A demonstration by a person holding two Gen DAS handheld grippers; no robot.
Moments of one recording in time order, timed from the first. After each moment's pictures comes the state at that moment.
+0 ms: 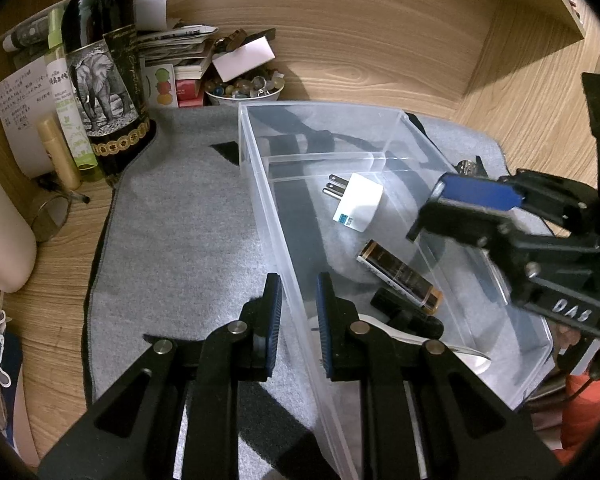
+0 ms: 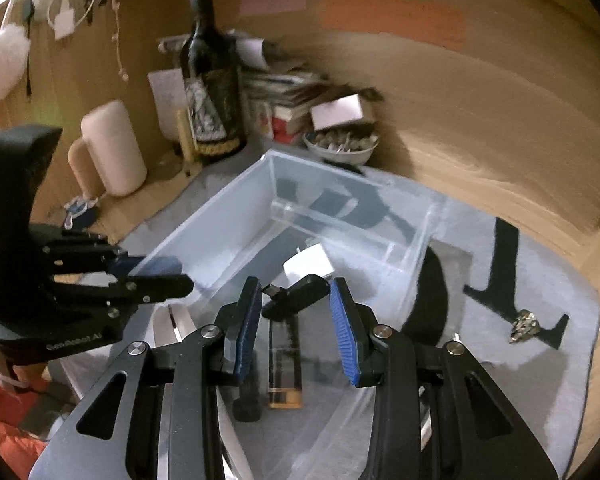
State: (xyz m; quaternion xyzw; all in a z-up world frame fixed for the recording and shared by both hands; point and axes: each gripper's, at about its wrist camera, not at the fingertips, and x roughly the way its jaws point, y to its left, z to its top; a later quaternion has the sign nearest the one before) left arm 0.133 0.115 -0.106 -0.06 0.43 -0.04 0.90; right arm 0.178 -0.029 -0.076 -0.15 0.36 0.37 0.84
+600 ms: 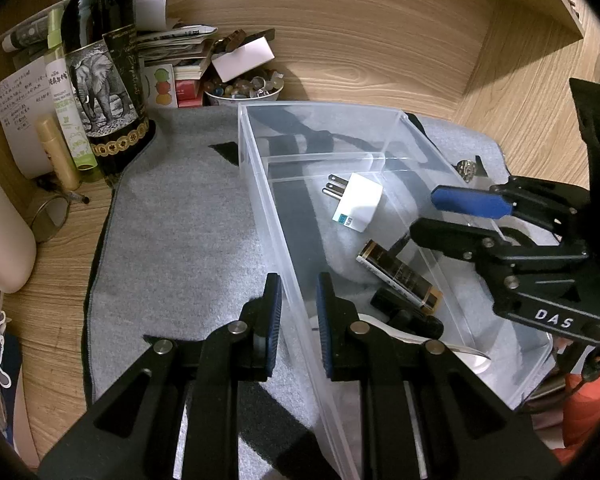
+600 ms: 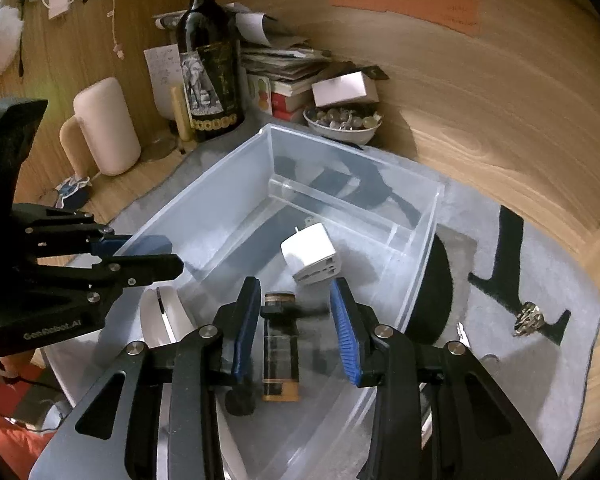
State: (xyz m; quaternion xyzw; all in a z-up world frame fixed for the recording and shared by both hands) left arm 0.133 0.115 -0.106 -0.06 0.43 -0.04 0.90; right arm 0.183 -0.028 -0.082 -0.16 0.38 0.37 0.83
